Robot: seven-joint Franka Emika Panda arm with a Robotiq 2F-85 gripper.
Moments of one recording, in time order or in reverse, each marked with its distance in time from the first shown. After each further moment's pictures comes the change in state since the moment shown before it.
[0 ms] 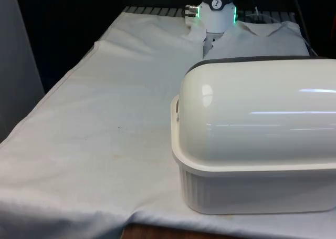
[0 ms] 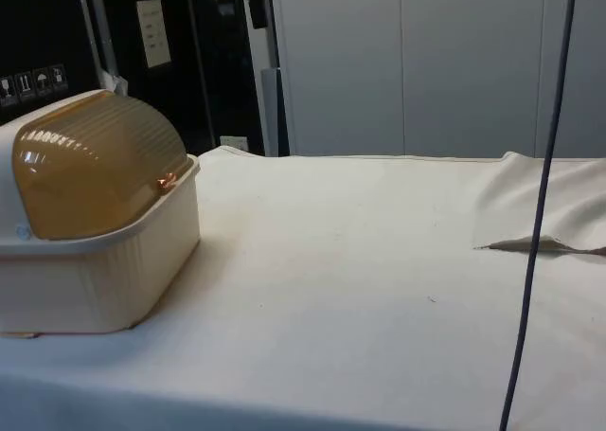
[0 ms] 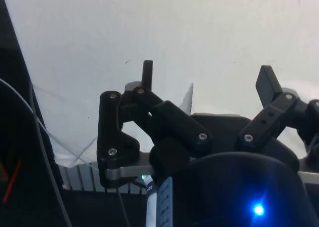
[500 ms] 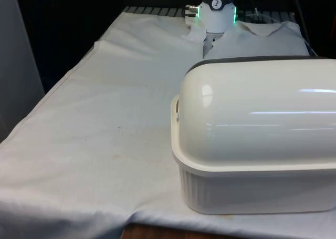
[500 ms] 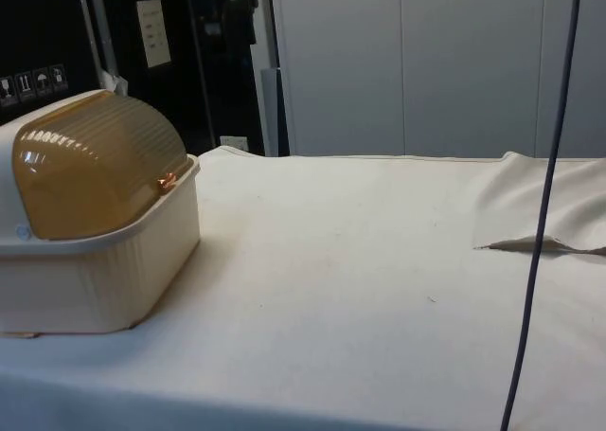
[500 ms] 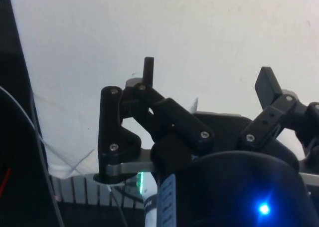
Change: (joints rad) arm 0.013 0.011 0.048 -0.038 -0.008 0.081 0.048
